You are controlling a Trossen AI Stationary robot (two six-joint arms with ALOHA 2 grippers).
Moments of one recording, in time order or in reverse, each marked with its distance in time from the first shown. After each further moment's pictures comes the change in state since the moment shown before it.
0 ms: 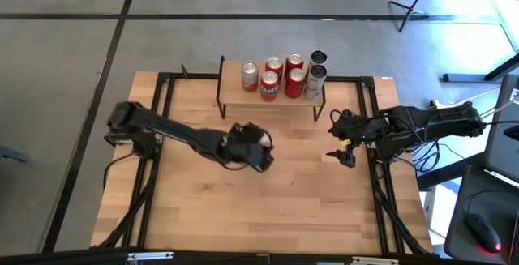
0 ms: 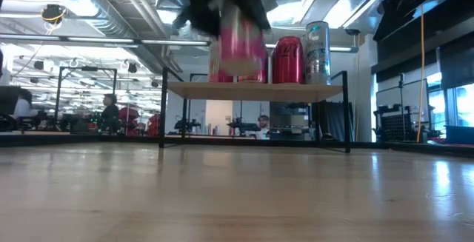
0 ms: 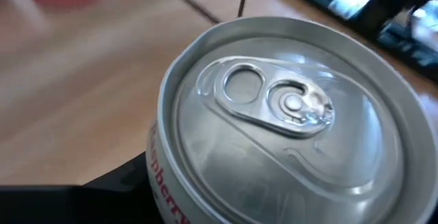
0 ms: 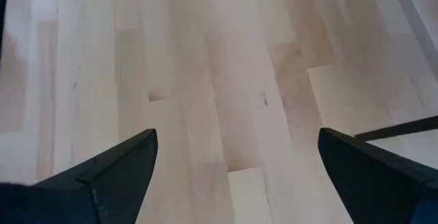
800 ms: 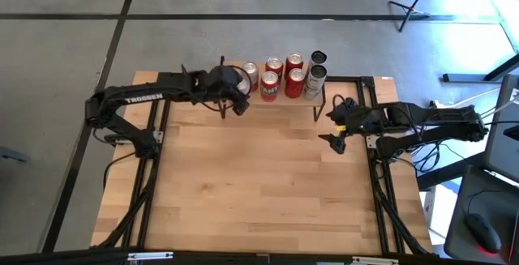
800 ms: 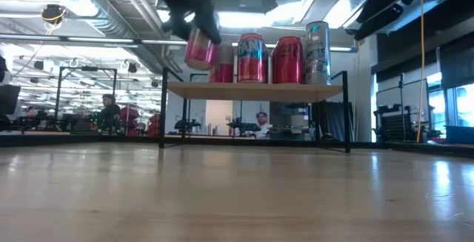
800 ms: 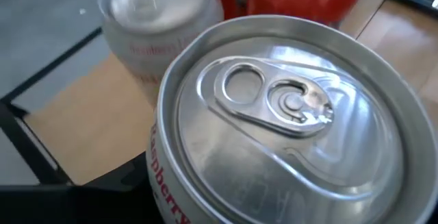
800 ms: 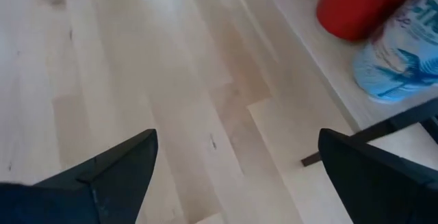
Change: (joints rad) left arm 0.513 -0.301 -0.055 -0.163 0.335 0.548; right arm -0.105 0.000 0.000 0.100 0.156 0.026
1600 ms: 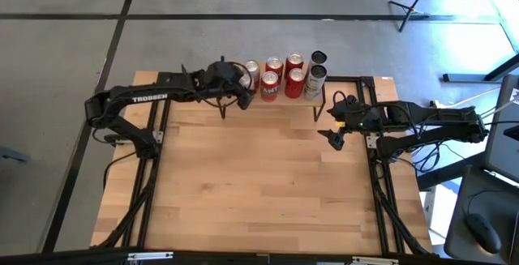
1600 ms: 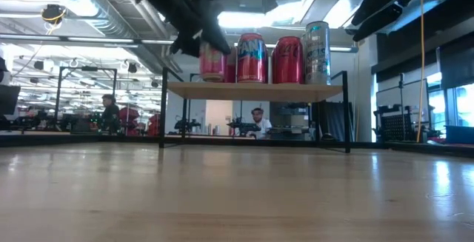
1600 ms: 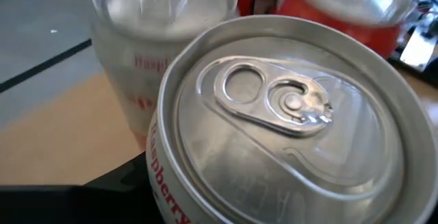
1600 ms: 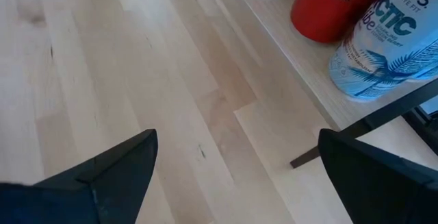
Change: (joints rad) left arm 0.114 0.004 -0.176 0.377 0.139 0.017; right arm -0.034 0.000 0.000 0.010 0.035 0.031
